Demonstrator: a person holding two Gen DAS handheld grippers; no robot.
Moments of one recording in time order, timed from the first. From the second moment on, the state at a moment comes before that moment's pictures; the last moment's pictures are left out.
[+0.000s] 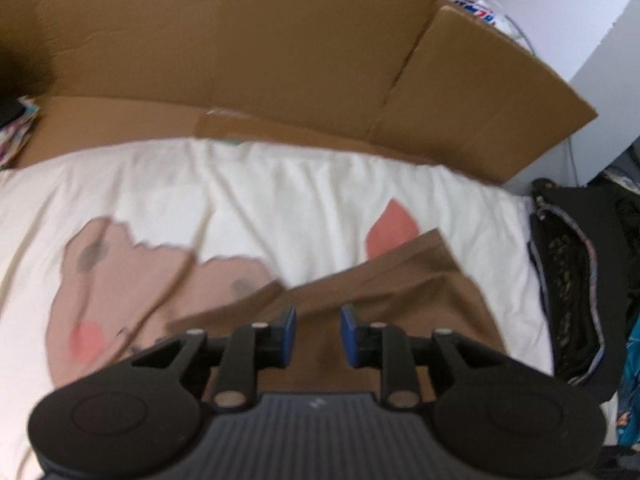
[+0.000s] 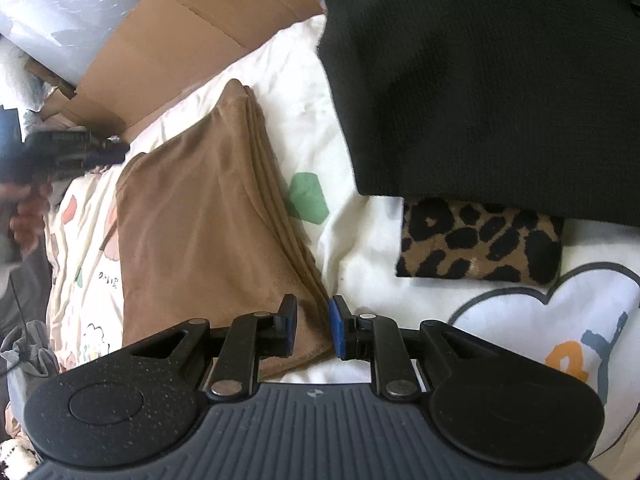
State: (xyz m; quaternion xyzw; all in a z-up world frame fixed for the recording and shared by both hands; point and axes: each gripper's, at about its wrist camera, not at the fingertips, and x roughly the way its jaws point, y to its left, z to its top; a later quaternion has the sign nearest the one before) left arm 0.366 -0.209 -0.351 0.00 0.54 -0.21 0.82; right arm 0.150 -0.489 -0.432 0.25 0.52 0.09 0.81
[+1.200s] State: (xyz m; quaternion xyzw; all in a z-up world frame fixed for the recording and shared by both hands) left arm 0.340 -0.136 -0.371 -0.01 0.53 -0.16 0.83; right arm 0.206 -0.450 -0.414 0.16 0.49 0.13 0.85
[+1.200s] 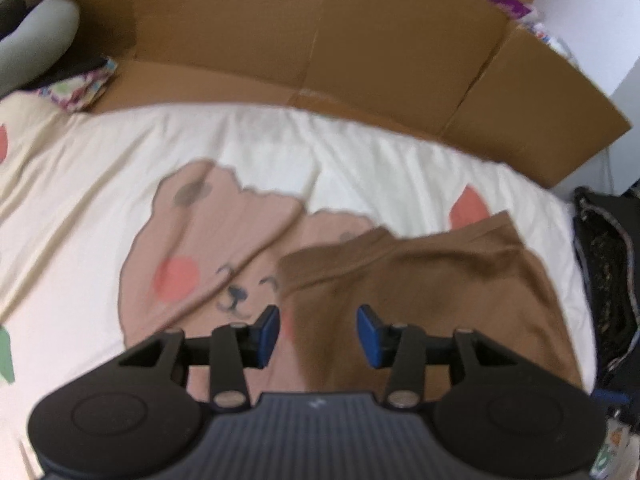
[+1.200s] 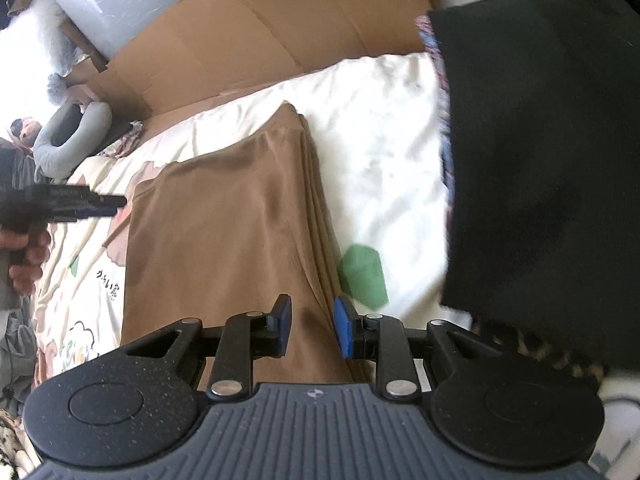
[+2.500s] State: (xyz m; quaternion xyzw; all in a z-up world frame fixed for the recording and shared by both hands) left arm 0.259 -0.099 -0.406 -0.18 0.58 -0.12 0.79; right arm 0.313 -0.415 -0.438 0.11 0.50 0.12 0.85
